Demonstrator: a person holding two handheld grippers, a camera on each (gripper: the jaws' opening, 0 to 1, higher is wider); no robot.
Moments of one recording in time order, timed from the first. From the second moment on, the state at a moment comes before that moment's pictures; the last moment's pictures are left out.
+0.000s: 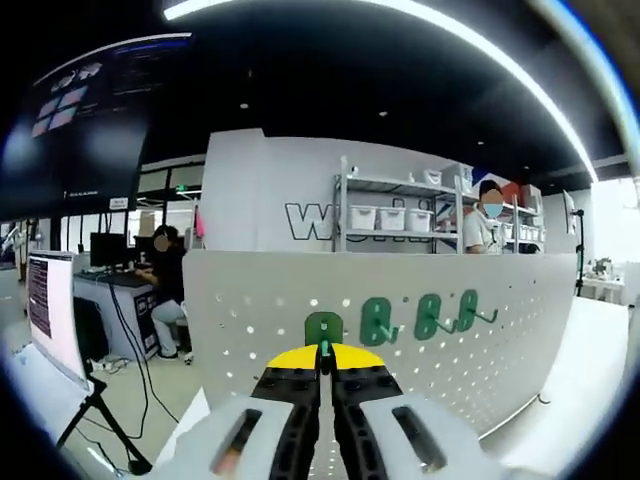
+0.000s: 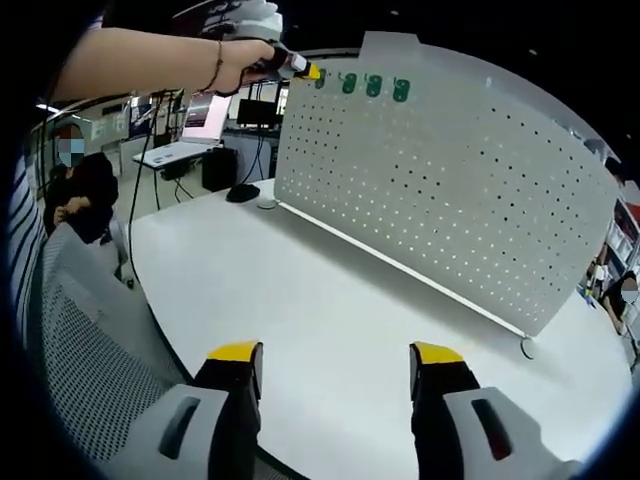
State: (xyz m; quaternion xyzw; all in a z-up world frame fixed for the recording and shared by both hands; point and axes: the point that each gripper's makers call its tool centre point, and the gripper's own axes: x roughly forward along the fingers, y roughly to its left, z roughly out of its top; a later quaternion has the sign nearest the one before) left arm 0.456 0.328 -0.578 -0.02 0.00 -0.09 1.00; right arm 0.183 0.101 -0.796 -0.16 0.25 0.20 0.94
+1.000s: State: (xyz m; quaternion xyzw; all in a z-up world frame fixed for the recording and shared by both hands) left arm 0.476 0.331 -0.576 -0.01 0.02 -0.07 1.00; right arm 0.183 0.099 -0.796 -0.16 0.25 0.20 0.94
